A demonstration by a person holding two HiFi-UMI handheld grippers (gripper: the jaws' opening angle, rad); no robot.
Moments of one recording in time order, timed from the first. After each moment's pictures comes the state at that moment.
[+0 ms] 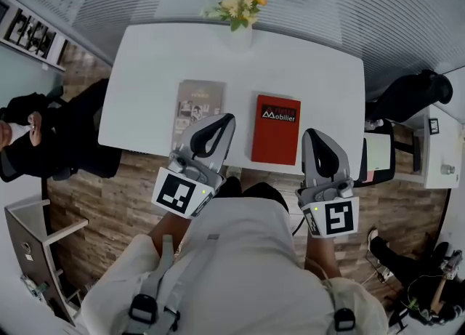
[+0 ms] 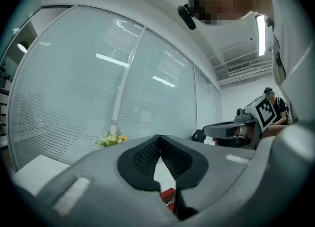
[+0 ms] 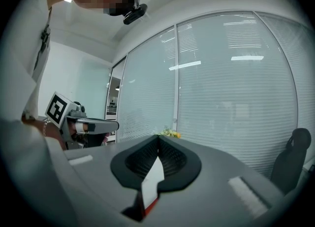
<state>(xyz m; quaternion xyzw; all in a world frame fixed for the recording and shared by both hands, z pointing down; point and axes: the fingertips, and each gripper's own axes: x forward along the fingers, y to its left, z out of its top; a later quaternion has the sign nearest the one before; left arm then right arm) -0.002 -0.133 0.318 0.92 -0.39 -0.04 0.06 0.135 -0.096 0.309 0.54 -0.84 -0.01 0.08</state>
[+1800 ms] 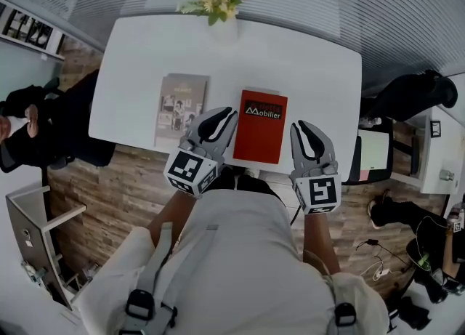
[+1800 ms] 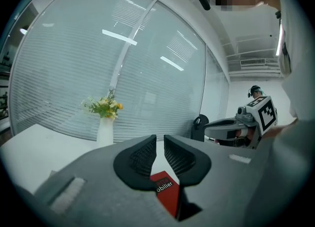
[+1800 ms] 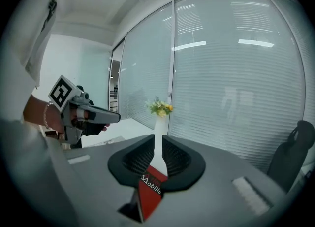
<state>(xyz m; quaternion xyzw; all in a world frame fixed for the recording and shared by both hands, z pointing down) 0.077 -0.166 0.428 0.91 -0.39 0.04 0.15 0.215 -0.132 0.420 0.51 -0.84 0.05 0.18</state>
